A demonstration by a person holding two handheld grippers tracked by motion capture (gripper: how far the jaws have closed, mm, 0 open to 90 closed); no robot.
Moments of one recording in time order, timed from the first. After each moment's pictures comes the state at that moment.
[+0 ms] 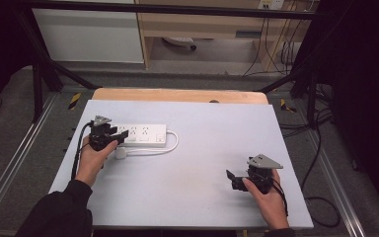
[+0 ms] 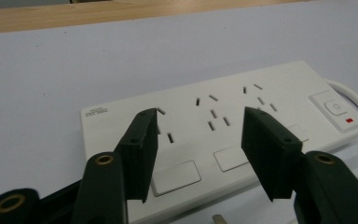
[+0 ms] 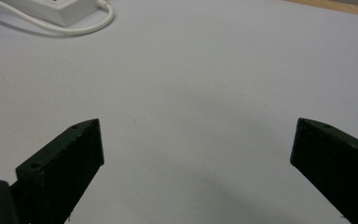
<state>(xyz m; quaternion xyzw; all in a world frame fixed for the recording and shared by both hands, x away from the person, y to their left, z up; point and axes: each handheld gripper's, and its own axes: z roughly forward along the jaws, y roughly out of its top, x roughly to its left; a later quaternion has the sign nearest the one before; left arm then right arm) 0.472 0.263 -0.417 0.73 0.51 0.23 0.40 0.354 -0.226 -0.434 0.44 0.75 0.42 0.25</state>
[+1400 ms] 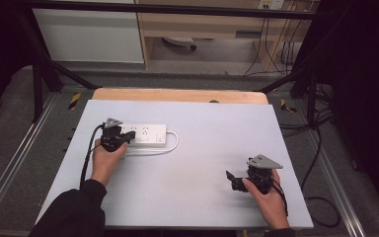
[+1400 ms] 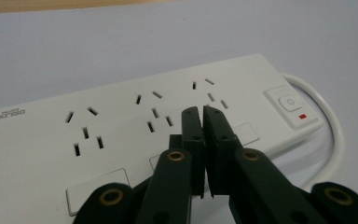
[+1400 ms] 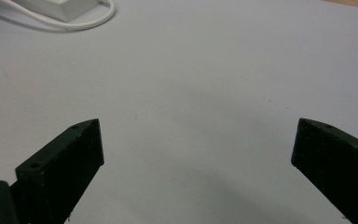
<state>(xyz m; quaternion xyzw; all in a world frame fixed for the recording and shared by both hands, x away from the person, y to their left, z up) 0.473 0.236 -0.427 0.73 0.50 0.19 0.42 0.355 -0.226 -0.436 0.44 0.76 0.41 0.24</state>
